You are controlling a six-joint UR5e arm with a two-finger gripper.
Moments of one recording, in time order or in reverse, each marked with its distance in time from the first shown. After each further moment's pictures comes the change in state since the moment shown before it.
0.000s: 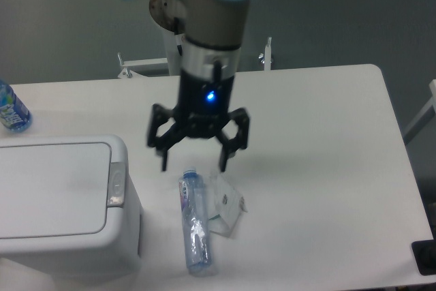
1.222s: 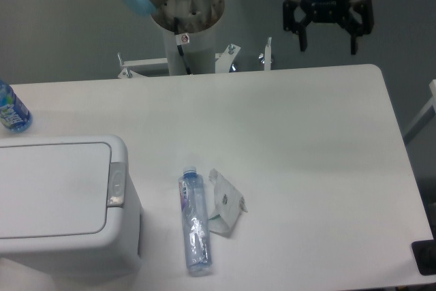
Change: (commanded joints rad) arm 0.422 0.307 -0.197 -0.198 0.197 0.736
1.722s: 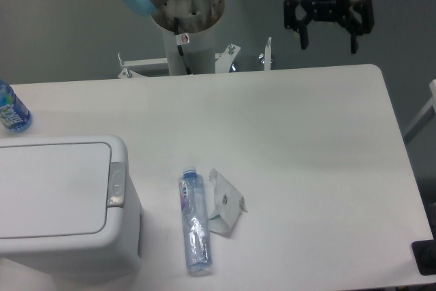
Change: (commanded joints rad) arm 0.086 0.066 -0.089 0.000 0.095 0.425
